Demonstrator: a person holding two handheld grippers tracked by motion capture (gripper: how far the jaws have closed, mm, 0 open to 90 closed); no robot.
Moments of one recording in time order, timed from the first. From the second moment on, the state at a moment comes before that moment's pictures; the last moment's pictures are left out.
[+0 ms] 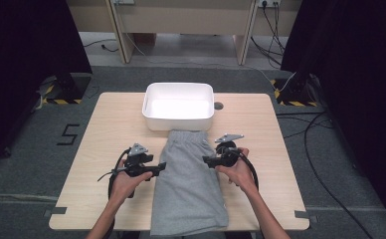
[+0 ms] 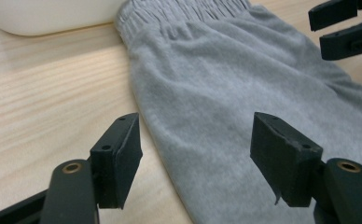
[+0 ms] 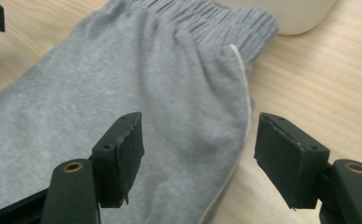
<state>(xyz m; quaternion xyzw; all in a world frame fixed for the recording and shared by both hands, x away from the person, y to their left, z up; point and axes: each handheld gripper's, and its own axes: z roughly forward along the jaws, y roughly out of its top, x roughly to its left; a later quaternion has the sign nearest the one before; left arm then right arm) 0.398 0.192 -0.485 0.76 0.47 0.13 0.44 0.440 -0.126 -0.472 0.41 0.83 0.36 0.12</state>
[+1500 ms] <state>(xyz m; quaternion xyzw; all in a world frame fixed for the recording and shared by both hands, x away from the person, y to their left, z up) 0.492 0.160 -0.510 0.76 0.50 0.12 0.39 0.504 -0.095 -0.502 0.42 0.84 0.33 0.11</state>
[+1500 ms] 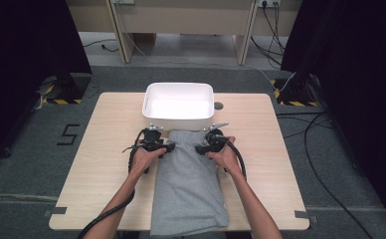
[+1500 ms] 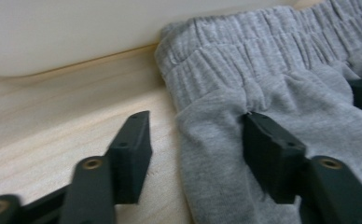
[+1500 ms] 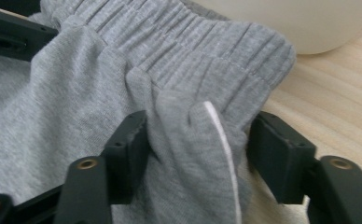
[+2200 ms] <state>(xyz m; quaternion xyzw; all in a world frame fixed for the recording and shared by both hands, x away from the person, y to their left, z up) 0.476 0.176 -0.476 0.77 0.45 0.10 0.44 0.486 -0.116 -0.471 0.39 0.80 0.45 0.06</state>
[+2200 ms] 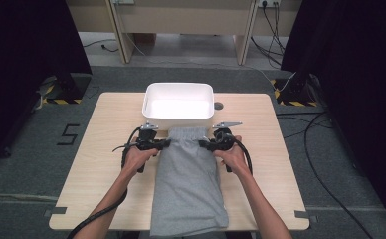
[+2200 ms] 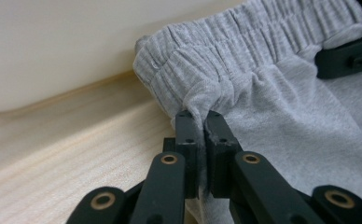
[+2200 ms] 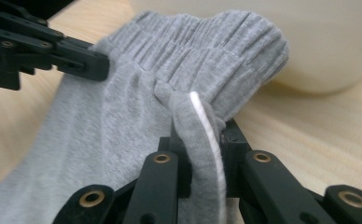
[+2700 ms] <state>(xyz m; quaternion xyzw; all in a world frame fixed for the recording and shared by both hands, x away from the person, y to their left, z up) 0.458 0.191 -0.416 0.75 0.40 0.13 0.51 0.479 -0.114 -0.415 0.32 0.80 0.49 0.11</state>
